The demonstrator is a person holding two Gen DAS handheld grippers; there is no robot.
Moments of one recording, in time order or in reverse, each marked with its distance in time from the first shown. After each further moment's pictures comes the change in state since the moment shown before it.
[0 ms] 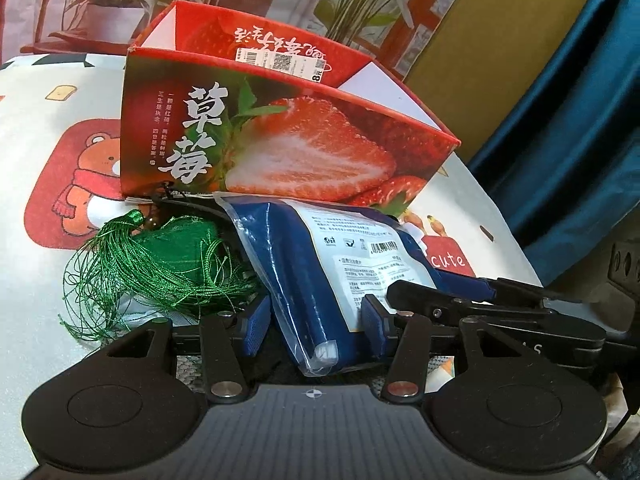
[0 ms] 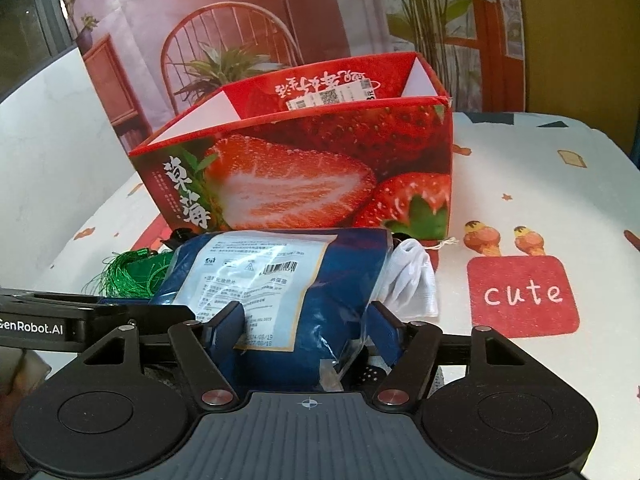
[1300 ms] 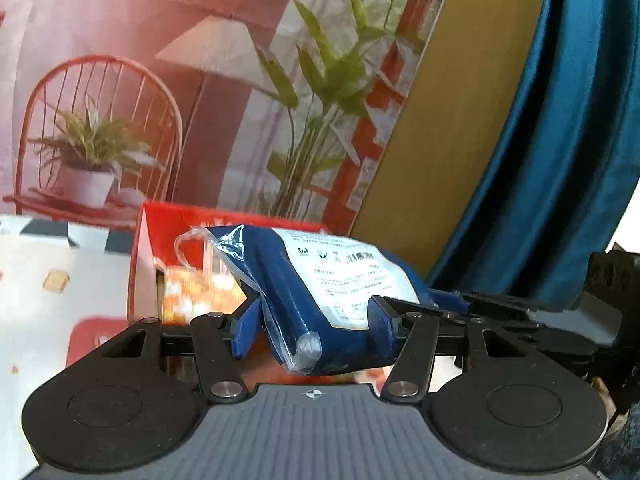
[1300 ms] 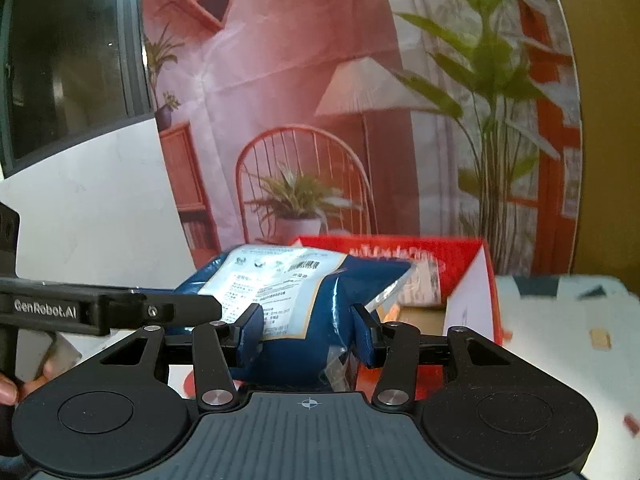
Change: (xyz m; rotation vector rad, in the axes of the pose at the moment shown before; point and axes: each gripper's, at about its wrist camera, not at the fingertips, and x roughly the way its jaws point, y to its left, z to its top) left arm -0.080 -0.027 0.087 0.145 -0.363 -0.059; right arm -0.063 0.040 0.107 -0.179 -0.311 0.143
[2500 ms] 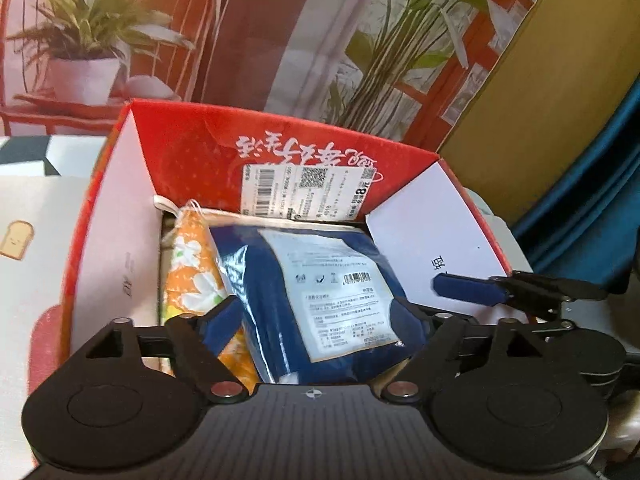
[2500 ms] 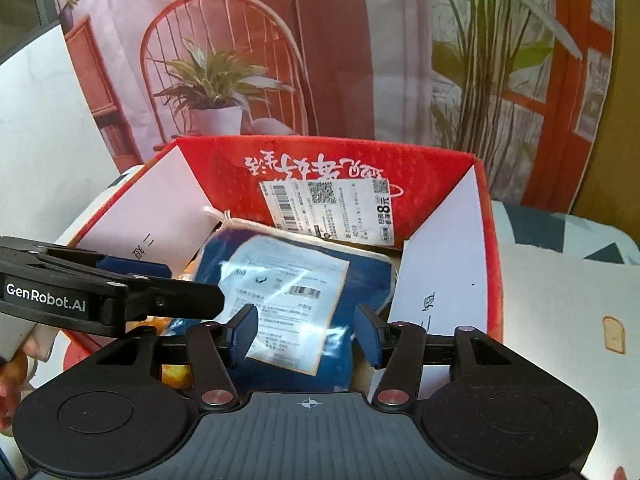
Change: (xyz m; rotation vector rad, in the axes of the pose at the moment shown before) left arm 0.188 0.073 0.024 -0.120 0.382 0.132; right arm 0.179 -0.091 0.006 0.029 0.392 -0.124
